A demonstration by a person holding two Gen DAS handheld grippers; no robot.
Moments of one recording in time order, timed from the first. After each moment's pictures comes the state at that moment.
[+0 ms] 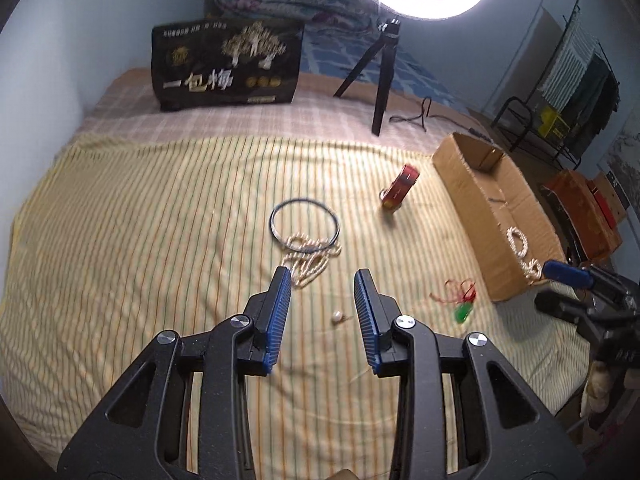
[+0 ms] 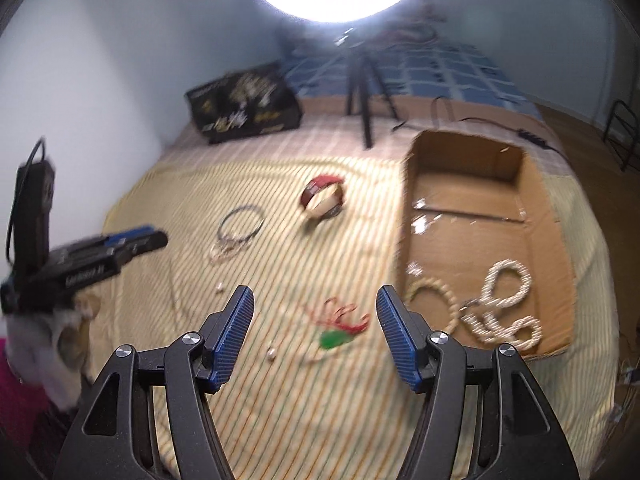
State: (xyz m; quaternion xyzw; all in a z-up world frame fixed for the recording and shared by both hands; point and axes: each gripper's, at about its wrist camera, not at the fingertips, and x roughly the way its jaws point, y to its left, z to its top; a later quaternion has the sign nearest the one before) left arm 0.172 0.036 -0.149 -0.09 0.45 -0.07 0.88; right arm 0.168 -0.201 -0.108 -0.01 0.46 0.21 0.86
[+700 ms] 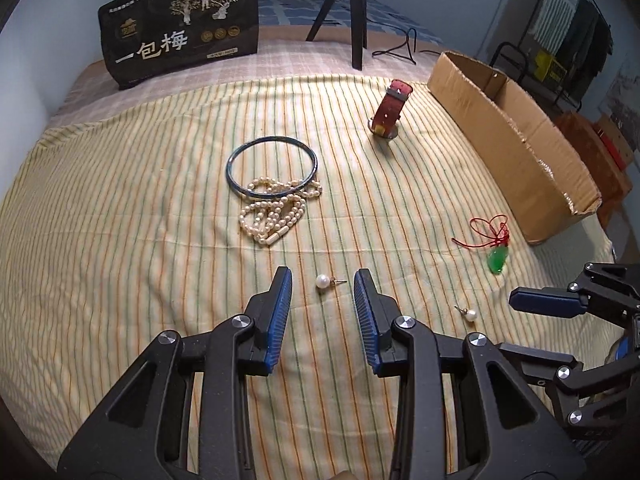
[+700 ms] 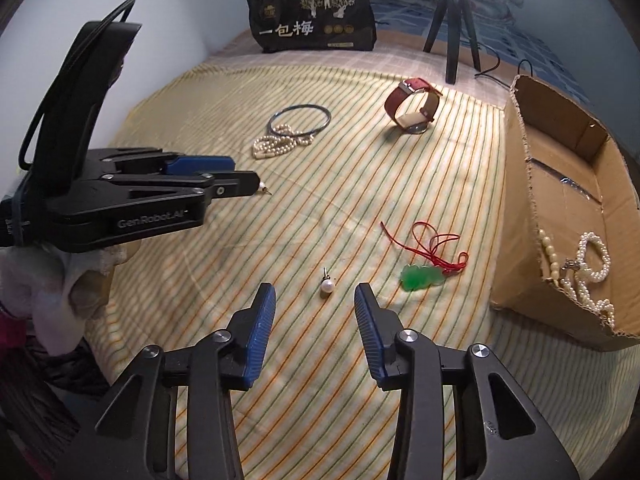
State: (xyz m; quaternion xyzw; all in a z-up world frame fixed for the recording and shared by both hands) left arm 0.180 -0.007 -0.211 -0.01 0.49 -0.09 0.87; right arm 0.145 -0.153 -0.173 -0.09 0.51 0.27 0.81
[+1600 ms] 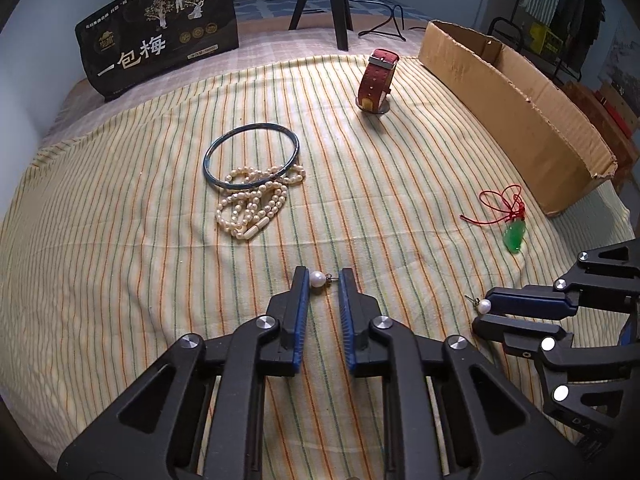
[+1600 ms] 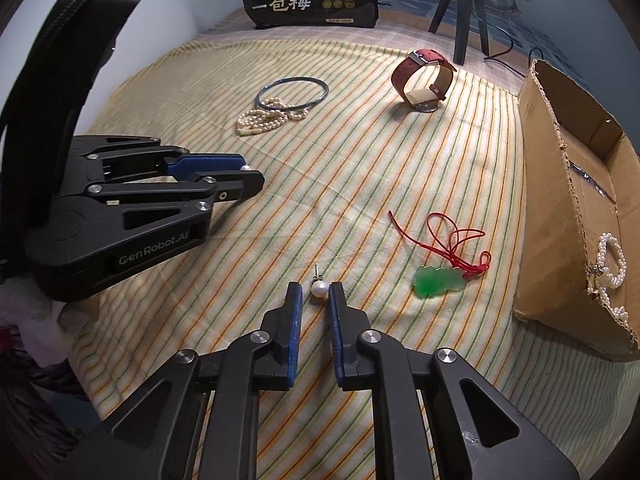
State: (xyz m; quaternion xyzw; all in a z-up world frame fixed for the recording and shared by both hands) left arm 0.181 -0.024 -0.230 0.04 0.49 -0.09 0.86; right arm 0.157 -0.138 -0.201 -0.11 0.53 0.26 0.80
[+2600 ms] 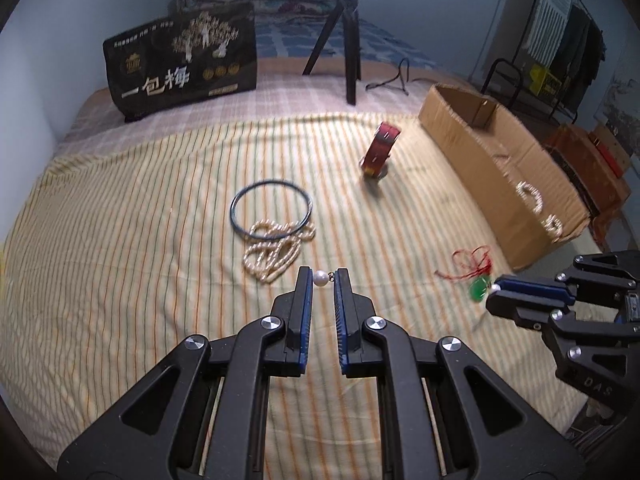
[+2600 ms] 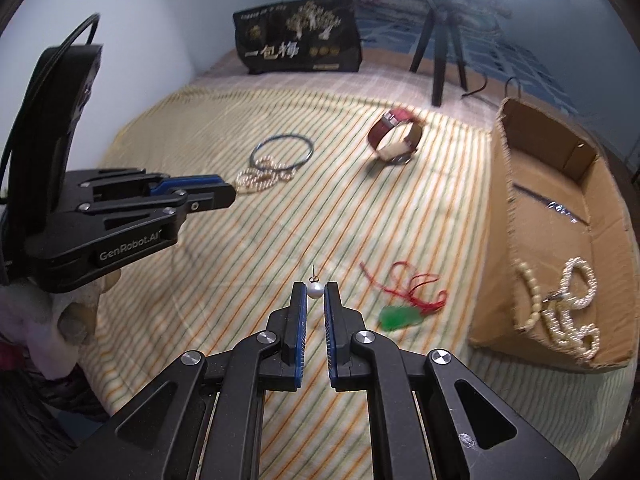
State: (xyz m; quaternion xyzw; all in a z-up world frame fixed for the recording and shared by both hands) left arm 0.182 -0.011 -0.171 -0.02 0.45 -0.10 0.89; right arm 0.164 -0.158 -0.153 -0.08 0.48 0.25 0.84
